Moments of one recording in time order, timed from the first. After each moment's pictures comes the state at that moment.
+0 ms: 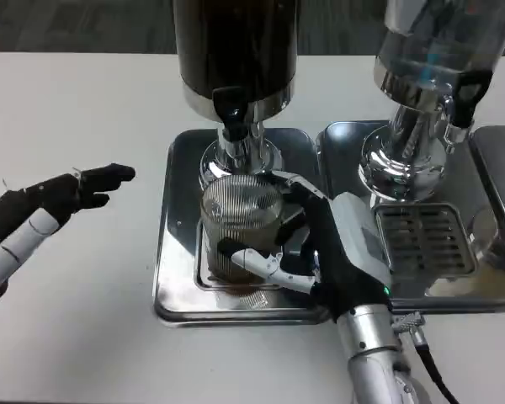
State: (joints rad) left arm -0.13 0.58 0.26 0.57 -0.27 -0.61 -0.85; right arm -0.18 -0.02 0.37 0.44 -0.56 -0.24 -0.45
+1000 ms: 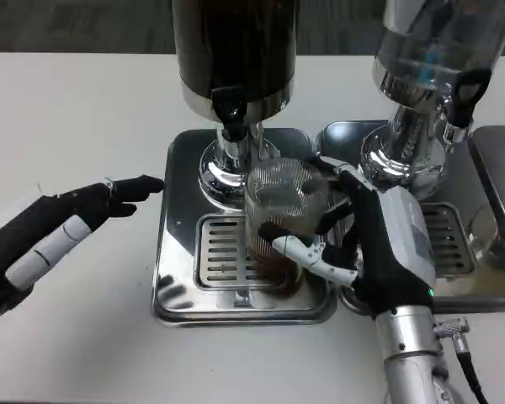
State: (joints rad) left arm -0.18 0.58 0.18 0.64 -0.25 -0.65 -0.86; right arm -0.10 -0.06 0.29 0.30 -0.57 -0.23 -0.46
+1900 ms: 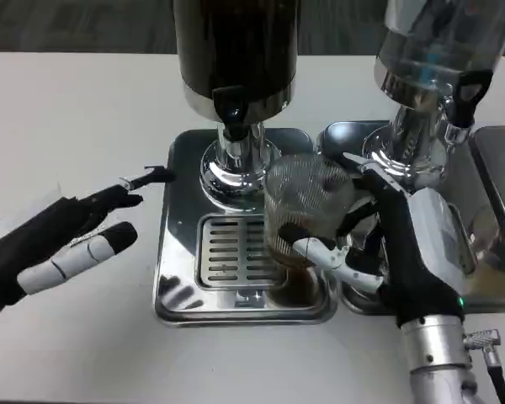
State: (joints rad) left arm -0.20 0.62 0.15 0.65 -0.14 -0.83 -0.85; right arm 0.01 -0.10 0.26 0.13 -0.56 -0.22 -0.43
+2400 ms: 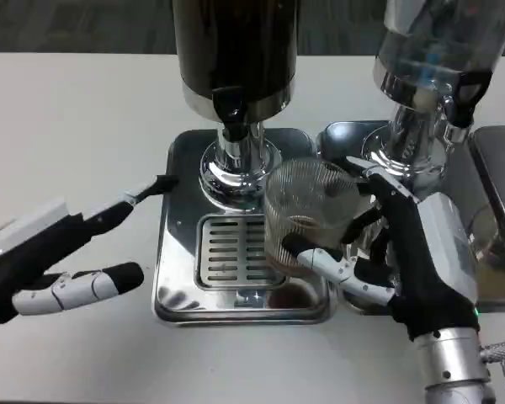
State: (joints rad) left arm -0.16 0.69 0.12 0.62 -0.07 -0.98 -0.81; right arm 0.10 -0.12 0.25 -0.02 -0.56 -0.22 -0.35
